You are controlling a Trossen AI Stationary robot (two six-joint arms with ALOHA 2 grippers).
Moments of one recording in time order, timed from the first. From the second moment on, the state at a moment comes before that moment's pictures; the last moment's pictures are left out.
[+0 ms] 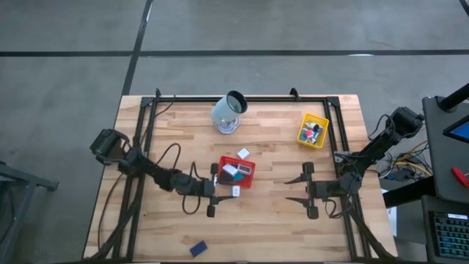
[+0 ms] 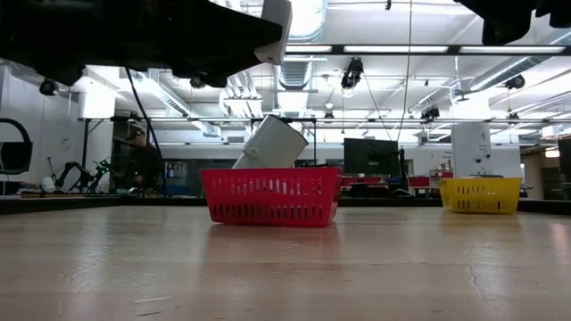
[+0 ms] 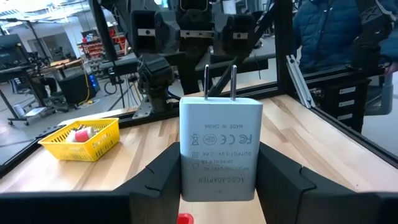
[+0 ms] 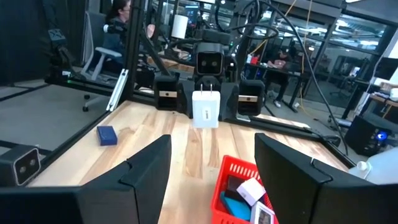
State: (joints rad) left arm -0.40 1.73 0.58 1.09 -0.32 0.16; right arm 0.77 1.11 0.27 0.86 0.73 -0.18
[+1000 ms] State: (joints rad) left arm -0.14 1.95 0.89 1.08 0.11 0.16; right arm 0.63 1.12 0.26 0.87 0.75 -0.12
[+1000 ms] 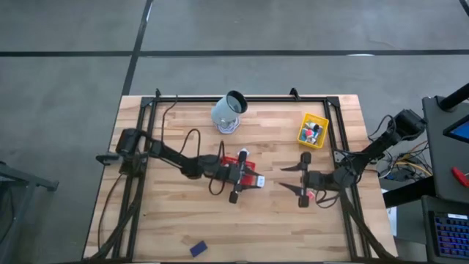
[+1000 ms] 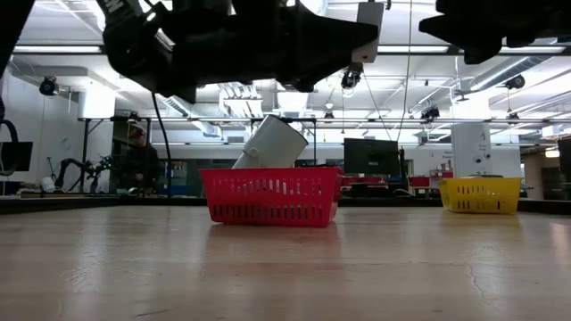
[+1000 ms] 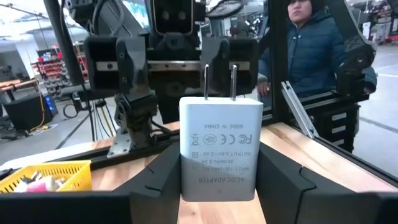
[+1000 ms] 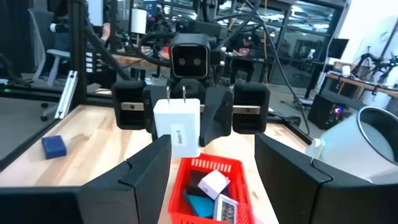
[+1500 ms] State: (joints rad) left arm -0.06 2.03 1.03 1.03 0.23 0.16; right arm 0.58 1.12 0.26 0.86 0.72 -0.11
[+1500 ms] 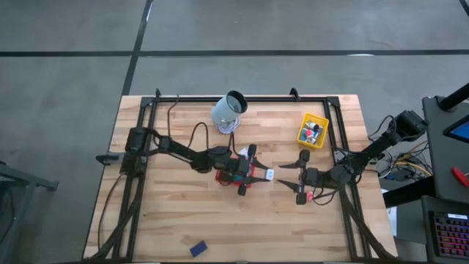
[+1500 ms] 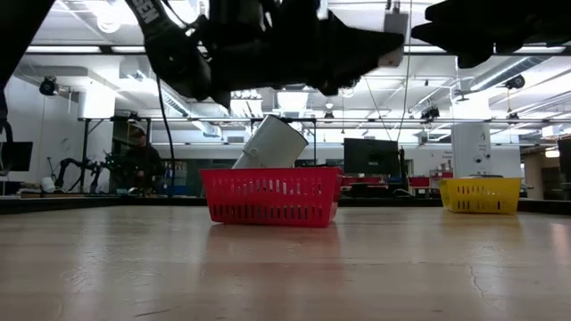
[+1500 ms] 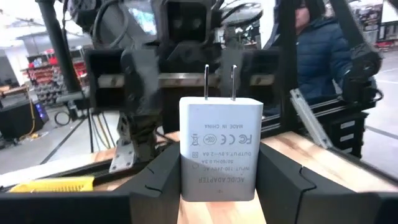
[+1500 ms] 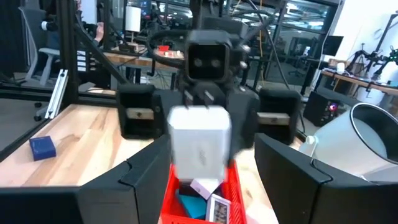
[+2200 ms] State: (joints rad) left arm -0.02 2.12 1.13 1.02 0.27 0.12; right arm 0.57 1.12 0.26 0.81 0.73 -0.06
